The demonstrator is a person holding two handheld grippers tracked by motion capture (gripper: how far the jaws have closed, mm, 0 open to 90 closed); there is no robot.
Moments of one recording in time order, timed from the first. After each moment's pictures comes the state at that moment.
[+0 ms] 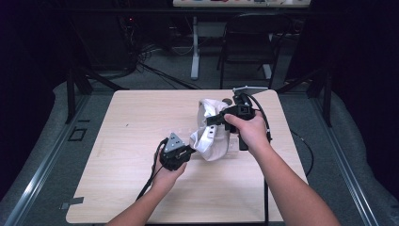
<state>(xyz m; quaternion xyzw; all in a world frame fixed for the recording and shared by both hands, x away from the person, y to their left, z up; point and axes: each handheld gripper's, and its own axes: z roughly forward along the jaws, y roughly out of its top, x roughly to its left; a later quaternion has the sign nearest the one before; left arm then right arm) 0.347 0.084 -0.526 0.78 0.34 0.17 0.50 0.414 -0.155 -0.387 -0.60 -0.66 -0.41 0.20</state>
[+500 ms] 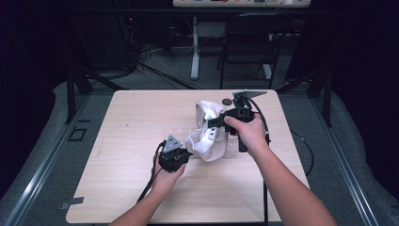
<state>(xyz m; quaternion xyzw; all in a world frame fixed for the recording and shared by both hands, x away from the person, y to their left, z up) 0.352 0.091 -0.542 0.78 0.37 0.14 0.48 0.418 -0.155 -0.402 -0.61 -0.65 -0.40 0.20</state>
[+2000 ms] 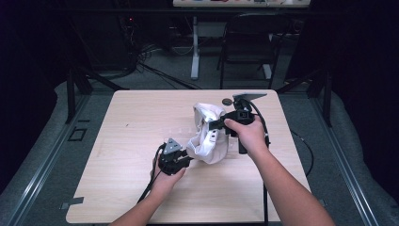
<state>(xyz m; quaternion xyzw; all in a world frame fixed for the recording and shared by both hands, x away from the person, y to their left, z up) 0.347 0.094 -0.546 0.78 0.38 0.13 0.48 0.418 -0.158 -0.410 -0.61 -0.66 -0.39 0.19</state>
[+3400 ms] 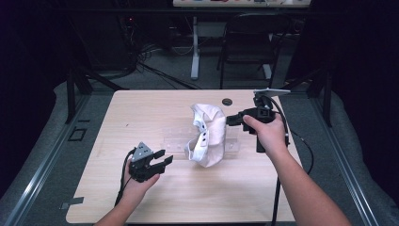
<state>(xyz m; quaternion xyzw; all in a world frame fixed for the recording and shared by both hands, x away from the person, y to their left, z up) 0.320 0.173 -0.529 0.77 0.39 0.16 0.47 0.405 -0.204 -0.389 -0.63 -0.64 -0.42 0.14</state>
